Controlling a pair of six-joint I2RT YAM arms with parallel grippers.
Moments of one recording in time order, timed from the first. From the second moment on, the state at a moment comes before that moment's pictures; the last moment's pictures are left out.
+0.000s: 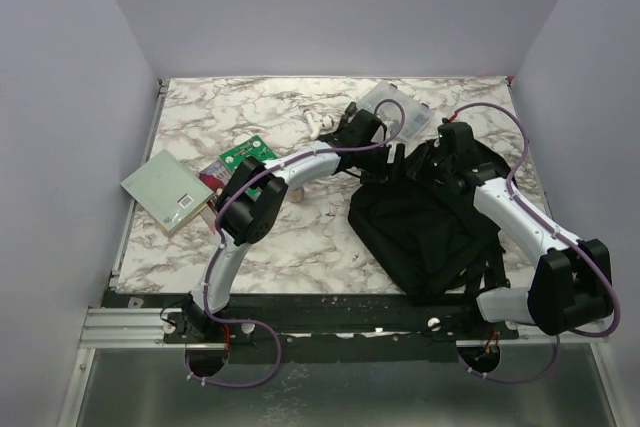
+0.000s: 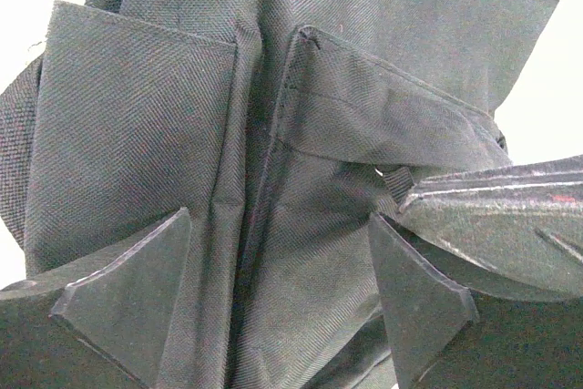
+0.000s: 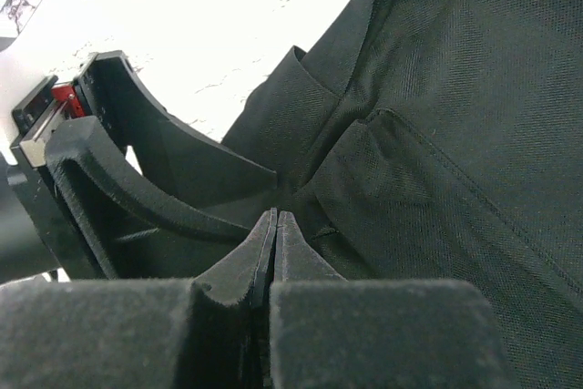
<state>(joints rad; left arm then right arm) -0.75 2.22 1.74 -0.29 0.55 -0.57 0.29 1.32 0.91 -0.33 -0.02 0.59</state>
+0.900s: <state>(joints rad) -0.69 2.15 1.65 -0.19 0.37 -0.68 0.28 1.14 0.84 -0.55 0.25 0.76</state>
